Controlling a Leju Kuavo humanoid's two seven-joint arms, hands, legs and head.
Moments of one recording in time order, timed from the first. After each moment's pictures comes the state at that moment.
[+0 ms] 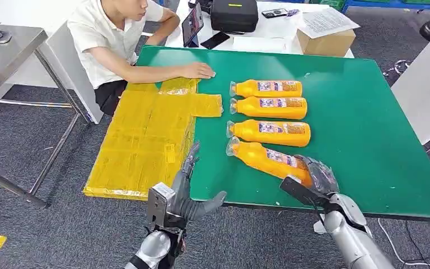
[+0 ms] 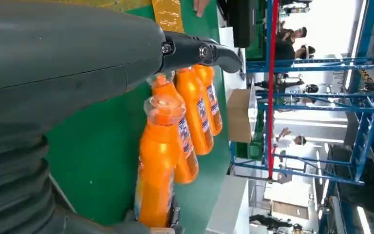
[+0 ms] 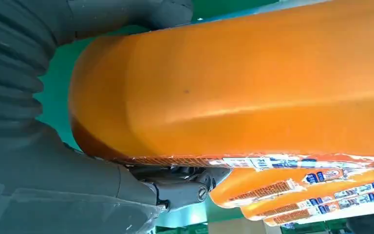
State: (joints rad) left arm -0.14 -0.27 -0.50 -1.12 0.24 0.26 -0.54; right arm -0.34 -0.25 0.28 -0.78 0.76 -0.25 -0.40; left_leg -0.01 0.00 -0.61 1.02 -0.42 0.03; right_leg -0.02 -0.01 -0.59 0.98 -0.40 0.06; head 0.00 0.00
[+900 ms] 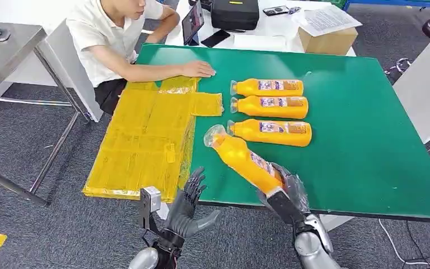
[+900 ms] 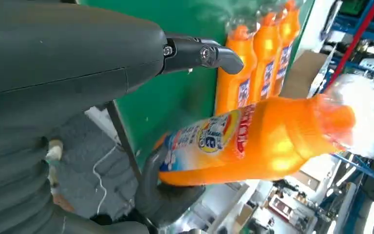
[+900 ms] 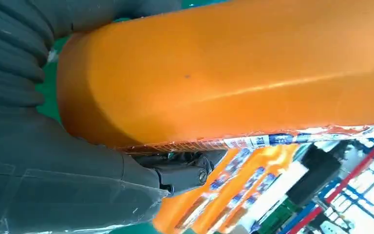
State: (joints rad) left arm -0.04 -0.22 -0.51 -1.17 0.57 0.06 -0.35; right arm -0.12 -0.02 0.23 -1.11 0.45 -0.28 -0.54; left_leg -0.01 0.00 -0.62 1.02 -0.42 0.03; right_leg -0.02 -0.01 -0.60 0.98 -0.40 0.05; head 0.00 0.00
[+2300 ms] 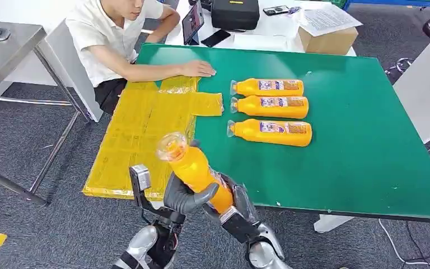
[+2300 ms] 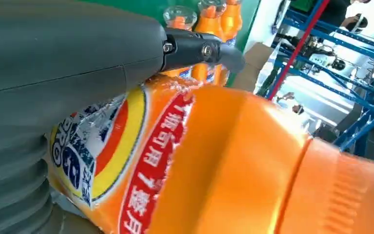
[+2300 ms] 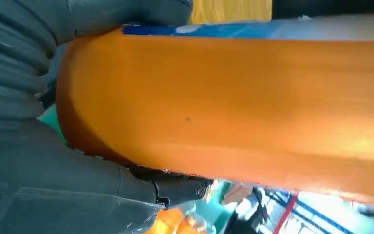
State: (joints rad) left arm -0.15 -0.23 -0.52 -1.23 0.72 0.05 -0.36; right arm -0.14 0.11 0.54 -1.02 0.31 -0.27 -0.69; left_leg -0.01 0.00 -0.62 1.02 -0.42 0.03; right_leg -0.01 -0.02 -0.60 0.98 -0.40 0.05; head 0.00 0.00
